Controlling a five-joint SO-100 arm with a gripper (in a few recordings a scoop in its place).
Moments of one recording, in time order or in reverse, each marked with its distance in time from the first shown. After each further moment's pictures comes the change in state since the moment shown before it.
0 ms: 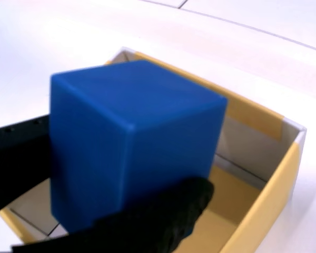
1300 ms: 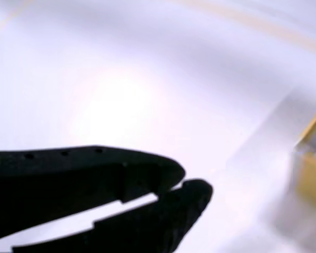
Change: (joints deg) arm -8.9 89.4 70.2 20.9 -0.8
